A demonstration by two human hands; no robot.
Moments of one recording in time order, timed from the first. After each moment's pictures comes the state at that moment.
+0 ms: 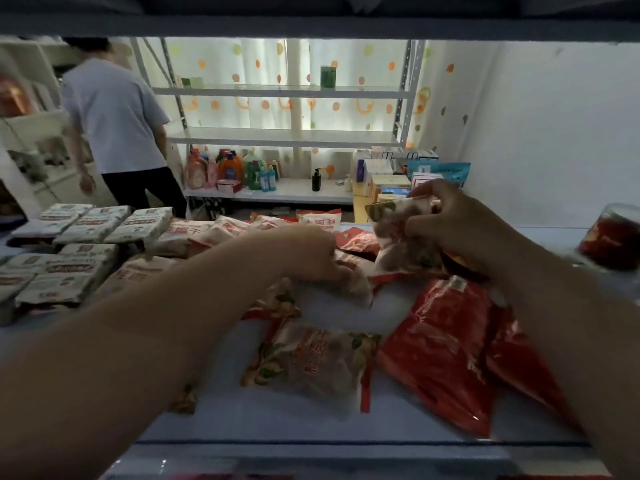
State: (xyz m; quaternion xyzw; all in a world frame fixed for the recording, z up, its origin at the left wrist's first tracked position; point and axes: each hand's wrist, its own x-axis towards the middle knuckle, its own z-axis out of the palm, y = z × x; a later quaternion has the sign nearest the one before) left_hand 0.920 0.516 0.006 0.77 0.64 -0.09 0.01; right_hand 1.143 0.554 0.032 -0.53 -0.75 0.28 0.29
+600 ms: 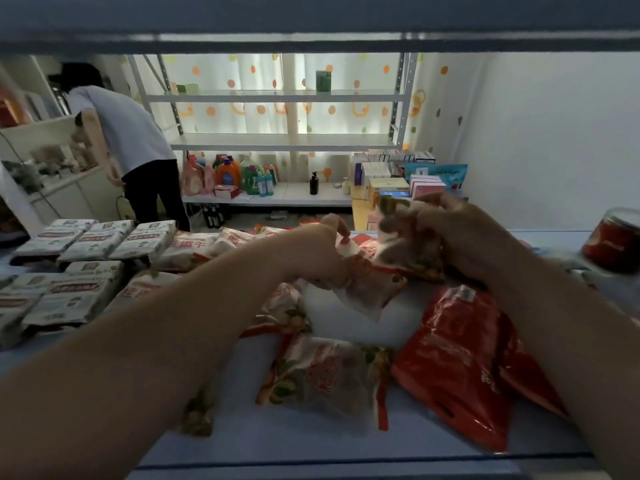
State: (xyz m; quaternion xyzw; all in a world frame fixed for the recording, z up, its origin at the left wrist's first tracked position) left_hand 0.922 0.505 0.031 0.65 0.68 0.15 0.30; right_hand 1.137 0.573 0.024 -0.46 -0.61 0.53 0.37
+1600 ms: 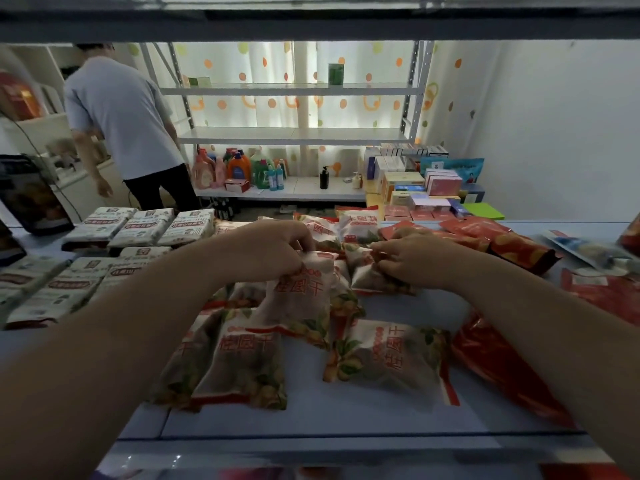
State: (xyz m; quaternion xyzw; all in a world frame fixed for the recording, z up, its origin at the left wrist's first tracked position) left_hand 0.814 0.432 0.041 0.70 0.68 0.10 0.20; right_hand 1.044 0.544 -0.011 -0.45 -0.89 0.03 -0.05
